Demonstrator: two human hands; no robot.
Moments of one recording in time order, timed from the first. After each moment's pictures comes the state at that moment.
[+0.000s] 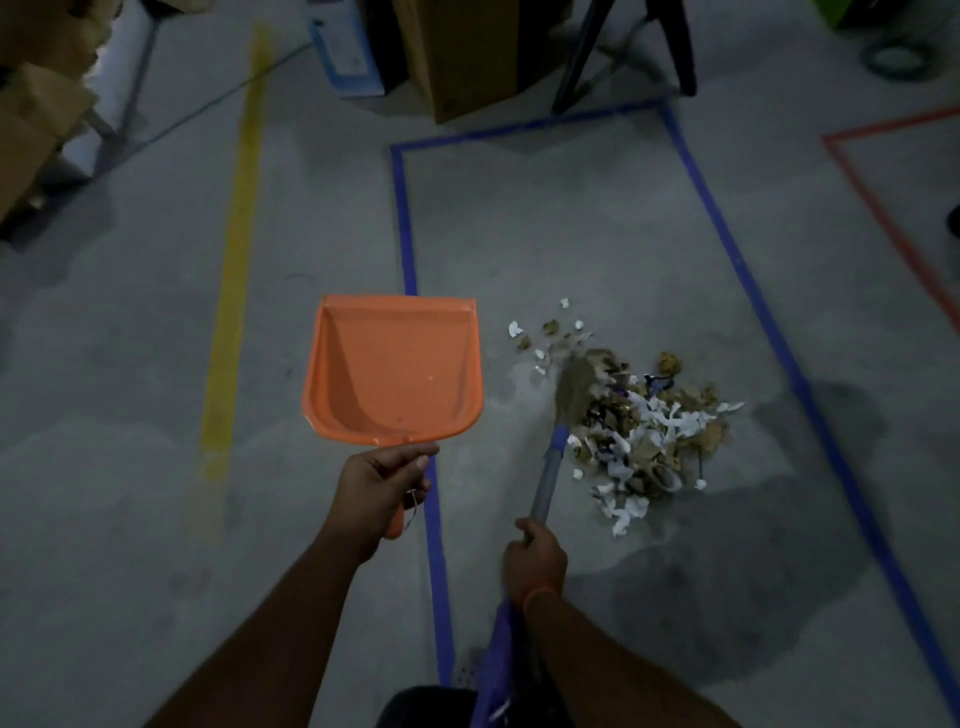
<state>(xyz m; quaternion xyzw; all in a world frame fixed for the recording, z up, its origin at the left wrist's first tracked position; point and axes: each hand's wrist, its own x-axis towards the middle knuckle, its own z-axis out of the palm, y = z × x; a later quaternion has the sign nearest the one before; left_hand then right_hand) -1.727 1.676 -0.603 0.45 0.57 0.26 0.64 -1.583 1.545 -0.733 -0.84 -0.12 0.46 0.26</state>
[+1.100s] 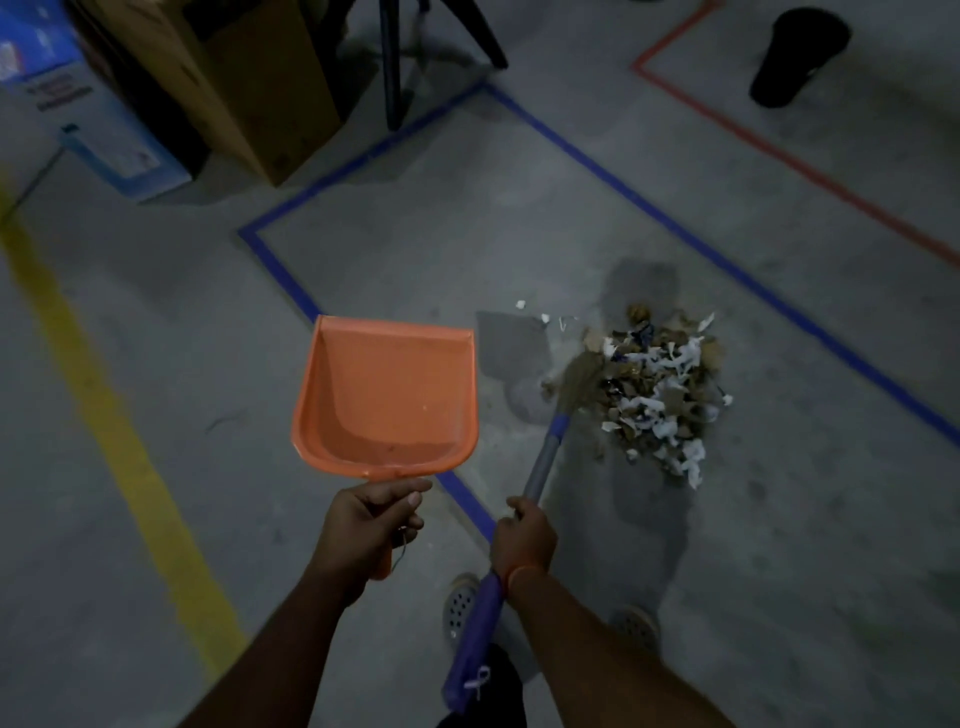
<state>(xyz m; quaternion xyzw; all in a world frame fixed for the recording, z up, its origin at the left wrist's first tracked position) -1.853 2.010 -0.657 0.56 0.44 0.03 0.70 -1.757 1.862 -0.765 -0.85 0.13 0.34 0.37</state>
